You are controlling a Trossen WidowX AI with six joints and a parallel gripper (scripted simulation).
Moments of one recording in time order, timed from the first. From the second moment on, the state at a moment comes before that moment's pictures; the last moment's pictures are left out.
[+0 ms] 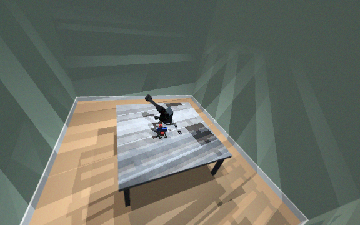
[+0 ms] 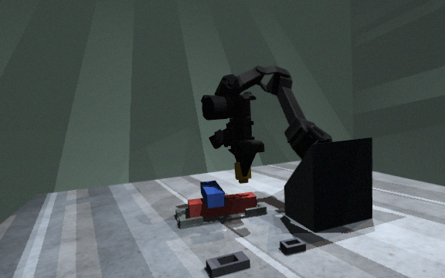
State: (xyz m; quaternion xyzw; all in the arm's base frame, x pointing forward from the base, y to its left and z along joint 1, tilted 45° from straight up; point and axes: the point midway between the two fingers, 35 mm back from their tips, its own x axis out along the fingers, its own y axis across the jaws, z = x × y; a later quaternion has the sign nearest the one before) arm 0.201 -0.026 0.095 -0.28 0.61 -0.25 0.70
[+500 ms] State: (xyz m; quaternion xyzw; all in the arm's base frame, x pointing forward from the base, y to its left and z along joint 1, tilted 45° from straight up) arm 0.205 -0.030 0.091 -0.28 0.61 -0.25 0.70
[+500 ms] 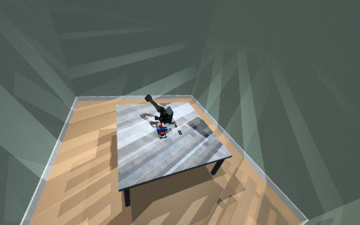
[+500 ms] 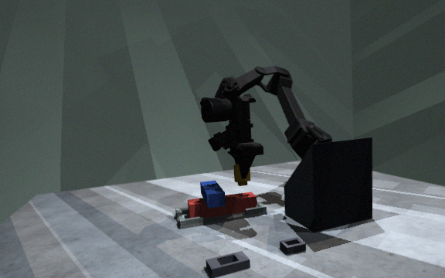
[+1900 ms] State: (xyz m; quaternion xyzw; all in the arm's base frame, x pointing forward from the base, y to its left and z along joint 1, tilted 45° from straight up) arm 0.208 -0.052 0.069 -0.28 0.61 -0.25 0.70
